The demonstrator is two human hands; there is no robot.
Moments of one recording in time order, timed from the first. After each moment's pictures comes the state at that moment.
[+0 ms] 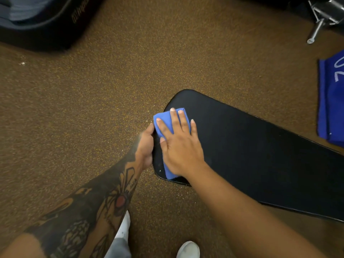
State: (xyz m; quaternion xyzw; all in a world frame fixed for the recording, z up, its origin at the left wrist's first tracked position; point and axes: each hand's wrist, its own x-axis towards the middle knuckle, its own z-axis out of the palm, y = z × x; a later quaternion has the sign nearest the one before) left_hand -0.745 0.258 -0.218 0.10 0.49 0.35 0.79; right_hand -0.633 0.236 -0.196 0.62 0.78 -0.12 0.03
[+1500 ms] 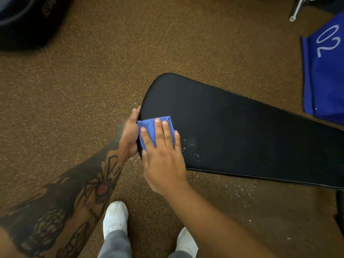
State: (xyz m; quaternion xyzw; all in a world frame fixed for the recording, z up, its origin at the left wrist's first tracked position) left_hand -0.745 0.254 -0.231 0.14 0.55 0.33 0.75; right_hand -0.651 0.155 -0.204 0.67 0.74 -0.12 -0.02
